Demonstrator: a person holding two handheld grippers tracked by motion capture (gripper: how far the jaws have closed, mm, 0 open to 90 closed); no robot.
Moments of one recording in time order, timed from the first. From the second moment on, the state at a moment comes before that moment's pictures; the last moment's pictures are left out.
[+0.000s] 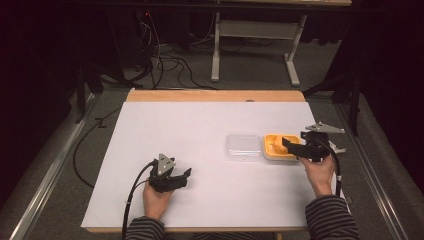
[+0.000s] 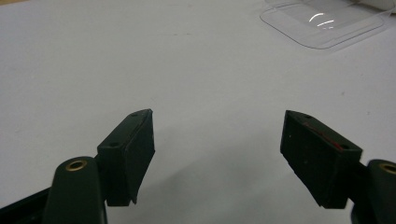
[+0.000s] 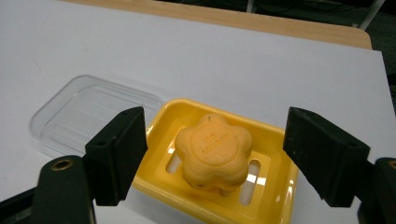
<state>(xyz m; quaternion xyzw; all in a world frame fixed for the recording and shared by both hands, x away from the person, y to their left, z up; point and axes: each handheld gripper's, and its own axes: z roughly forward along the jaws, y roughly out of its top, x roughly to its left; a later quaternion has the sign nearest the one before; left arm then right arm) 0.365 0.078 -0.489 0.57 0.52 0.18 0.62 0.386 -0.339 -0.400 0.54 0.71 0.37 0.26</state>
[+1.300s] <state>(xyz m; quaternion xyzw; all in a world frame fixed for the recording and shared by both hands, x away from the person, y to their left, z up) 0.367 0.079 -0.489 0.56 0.52 0.17 0.62 0.320 -0.342 -0.393 0.51 0.67 0.45 0.29</state>
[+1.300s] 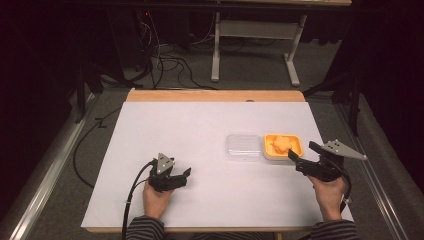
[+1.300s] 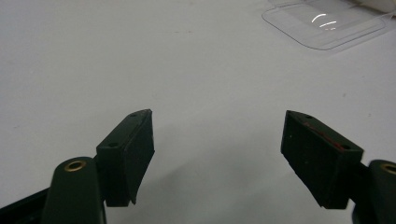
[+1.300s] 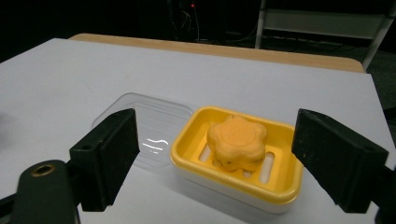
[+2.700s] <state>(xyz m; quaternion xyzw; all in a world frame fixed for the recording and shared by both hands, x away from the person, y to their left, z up) 0.367 0.078 -0.489 0.56 0.52 0.18 0.62 0.295 -0.299 -0.426 0.49 0.70 0.45 0.26</state>
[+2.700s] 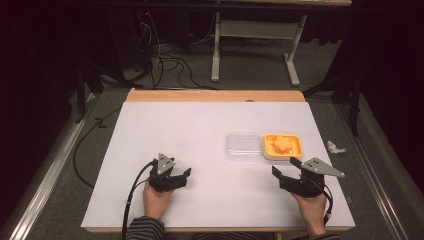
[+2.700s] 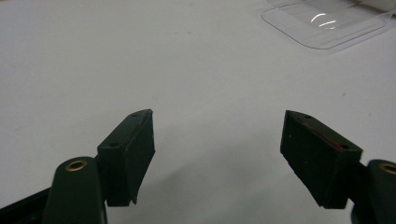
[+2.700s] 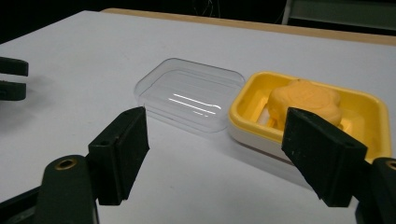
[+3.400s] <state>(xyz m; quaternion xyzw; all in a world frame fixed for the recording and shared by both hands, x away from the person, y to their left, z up) 0.365 0.078 -0.489 0.56 0.52 0.18 0.62 0.309 -0.267 -0.441 0.47 0.73 0.44 0.24</state>
